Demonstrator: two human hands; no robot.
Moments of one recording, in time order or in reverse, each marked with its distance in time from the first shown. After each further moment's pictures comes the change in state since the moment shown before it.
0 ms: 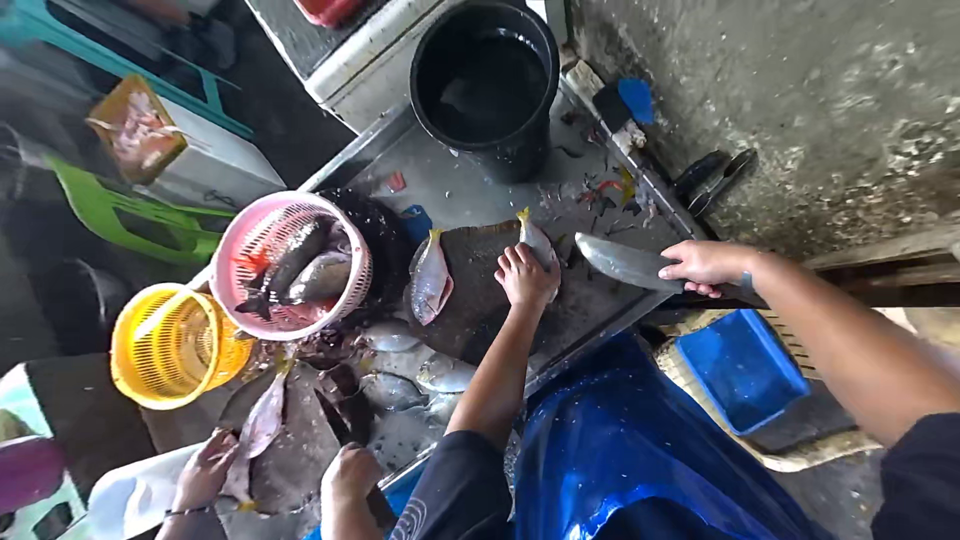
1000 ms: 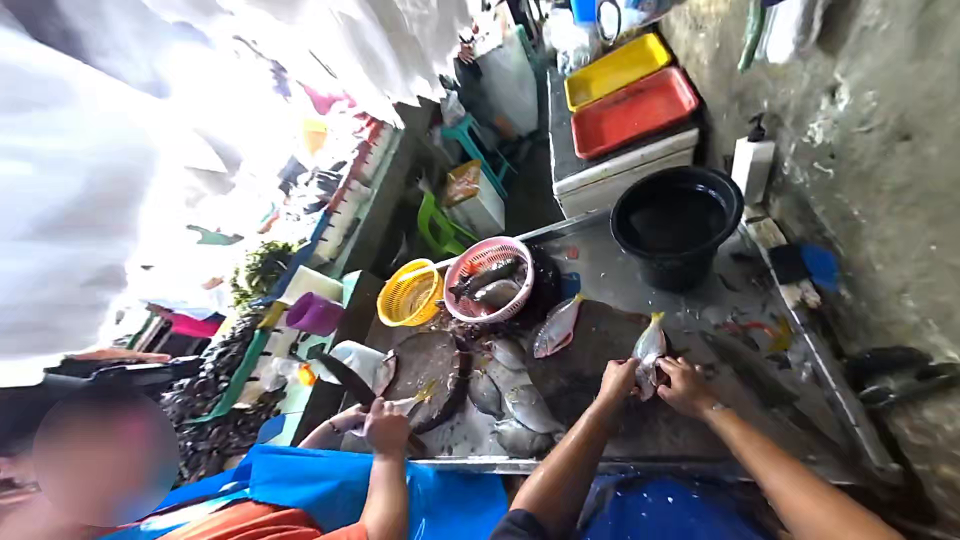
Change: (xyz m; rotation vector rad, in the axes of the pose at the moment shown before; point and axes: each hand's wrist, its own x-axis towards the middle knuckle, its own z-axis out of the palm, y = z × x) left_hand -0.024 -0.023 0.013 -1.105 -0.121 -0.572; right_hand 0.163 -0.088 0.104 -0.352 0.335 -0.777
